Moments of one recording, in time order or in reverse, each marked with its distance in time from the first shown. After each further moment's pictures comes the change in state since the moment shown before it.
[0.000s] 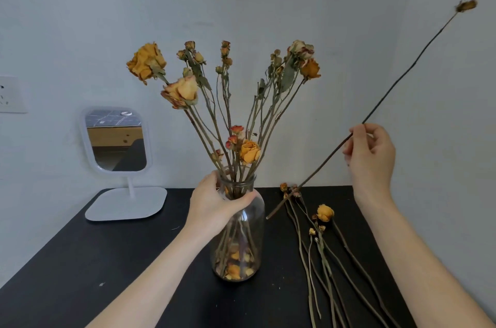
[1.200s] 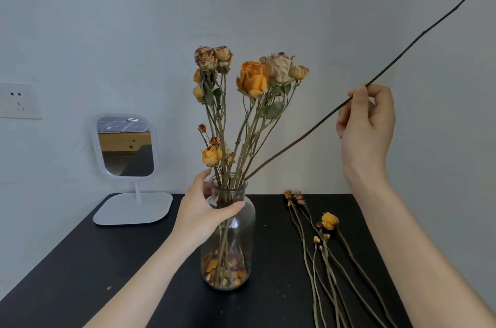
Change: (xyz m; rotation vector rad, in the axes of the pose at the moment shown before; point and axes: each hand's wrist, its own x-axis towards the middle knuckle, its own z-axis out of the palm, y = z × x) left_hand 0.001 -0.017 -0.026 -0.058 -0.003 -0.026; right_hand 0.003 -0.066 0.032 0.162 0.010 -0.177
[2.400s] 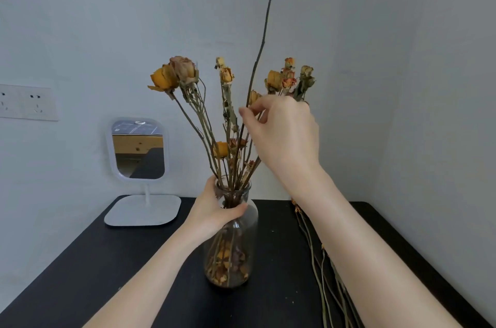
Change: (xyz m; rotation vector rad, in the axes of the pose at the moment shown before) left_hand 0.019 -0.012 -0.003 0.049 -0.083 0.004; right_hand -0.043 -0.041 0.079 -0.654 -0.408 -0.302
